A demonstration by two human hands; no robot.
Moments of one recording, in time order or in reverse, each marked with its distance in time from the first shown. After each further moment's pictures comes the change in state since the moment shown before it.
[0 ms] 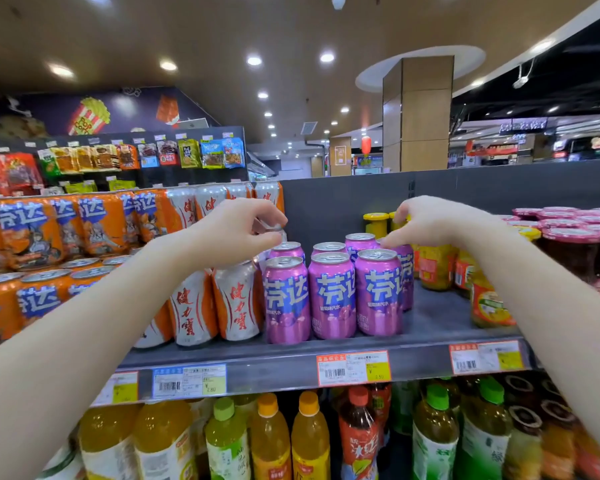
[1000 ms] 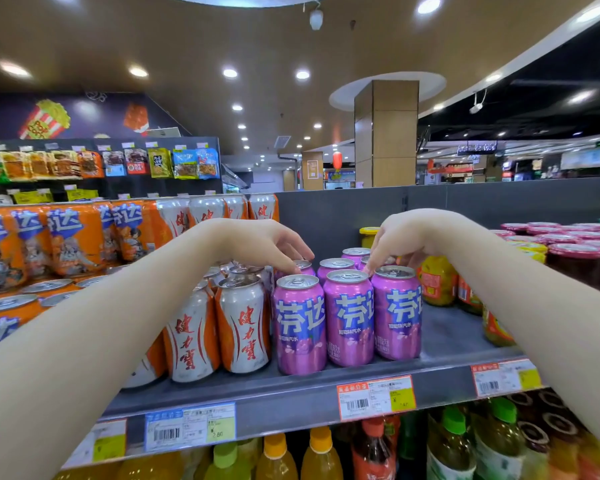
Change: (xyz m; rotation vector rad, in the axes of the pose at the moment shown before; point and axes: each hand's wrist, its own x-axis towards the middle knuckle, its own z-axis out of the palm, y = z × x) left_hand 0.062 -0.024 0.007 -0.099 -0.556 -0.005; right_hand 0.041 -0.040 0.017 0.058 -0.274 0.158
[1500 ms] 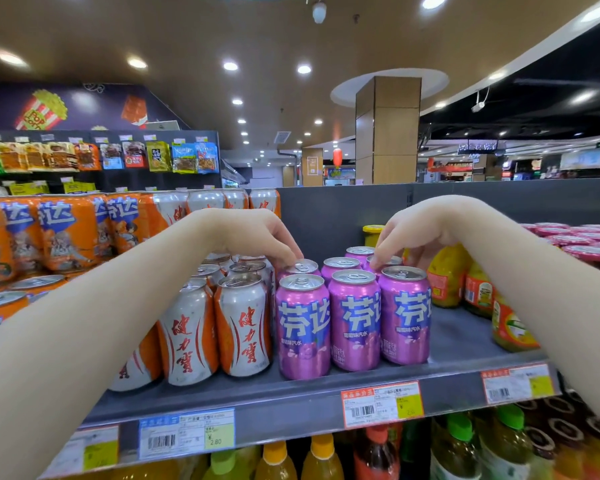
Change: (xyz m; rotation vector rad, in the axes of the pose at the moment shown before) left_hand 0.001 -0.010 -0.009 0.004 0.016 -0.022; right_hand 0.007 0.000 -0.015 0.024 -0.145 0.014
